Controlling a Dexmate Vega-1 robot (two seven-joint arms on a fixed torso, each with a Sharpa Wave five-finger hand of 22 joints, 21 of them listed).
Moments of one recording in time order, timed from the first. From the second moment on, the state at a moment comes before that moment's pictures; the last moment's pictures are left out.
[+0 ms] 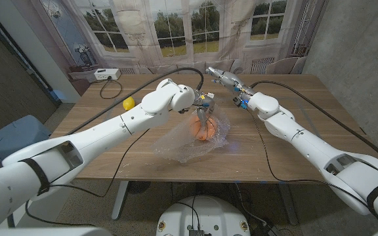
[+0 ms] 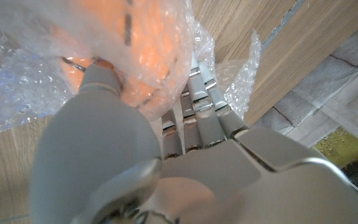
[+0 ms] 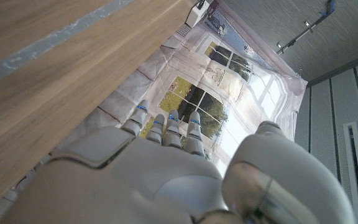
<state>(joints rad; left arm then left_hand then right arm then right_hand) 0.37 0.61 1.00 -1.89 0.98 0.23 -0.86 1.07 -0.03 0.18 -0.14 0.18 0.63 0.00 0.35 0.31 0.65 0.07 0.49 0.63 1.03 -0.05 0.24 0.50 0.40 0.01 0.85 0.23 -0.54 -0.46 -0.59 -1.19 0.31 0.39 0.17 0.43 -0.02 0.03 0.10 0.23 0.20 -0.03 0.21 0.20 0.11 0.10 0.22 0.26 -0.04 0.05 0.20 0.38 0.00 0.13 0.38 0.18</state>
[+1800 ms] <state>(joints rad) 0.49 0.67 0.68 -1.93 0.57 0.08 -0.47 0.71 0.08 0.07 0.03 0.20 0.06 -0.08 0.19 0.20 0.09 0.04 0.21 0.45 0.06 0.06 0.20 0.22 -0.05 0.17 0.56 0.18 -0.48 -0.40 -0.55 -1.03 0.31 0.55 0.12 0.43 -0.02 0.03 0.09 0.25 0.22 -0.03 0.21 0.20 0.14 0.10 0.22 0.24 0.02 0.04 0.20 0.32 0.07 0.08 0.38 0.18</state>
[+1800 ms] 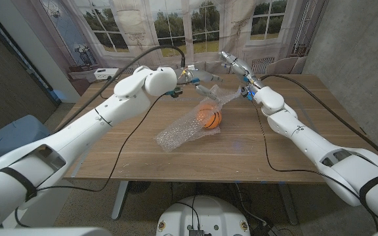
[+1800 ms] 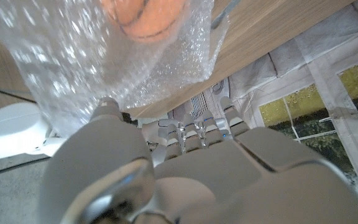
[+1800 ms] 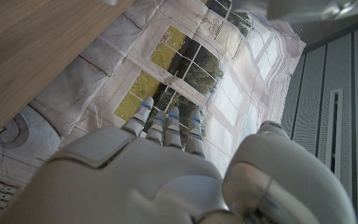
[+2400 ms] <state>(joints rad) 0.59 0.56 0.57 -1.69 0.24 -0.29 0.00 0.64 0.13 0.08 0.07 0.19 0.02 -0.11 0.18 0.18 0.03 0.03 0.19 0.40 0.02 0.05 0.19 0.19 -0.03 0.14 0.54 0.18 -0.46 -0.40 -0.54 -0.98 0.31 0.61 0.12 0.43 -0.02 0.02 0.08 0.26 0.25 -0.04 0.21 0.20 0.16 0.09 0.22 0.23 0.03 0.02 0.20 0.30 0.10 0.06 0.38 0.18</state>
